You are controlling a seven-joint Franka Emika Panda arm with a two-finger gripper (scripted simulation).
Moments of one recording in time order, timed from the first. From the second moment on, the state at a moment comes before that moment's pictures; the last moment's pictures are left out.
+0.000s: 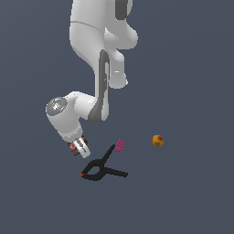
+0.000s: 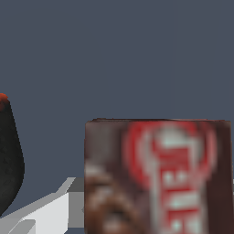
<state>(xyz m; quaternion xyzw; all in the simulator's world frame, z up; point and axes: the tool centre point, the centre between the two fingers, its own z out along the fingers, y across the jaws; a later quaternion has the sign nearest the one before) 0.037 -0.193 0.047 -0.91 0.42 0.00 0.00</state>
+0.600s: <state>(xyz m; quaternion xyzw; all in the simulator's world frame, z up) 0.005 -0.199 0.143 -0.91 0.42 0.00 0.00</state>
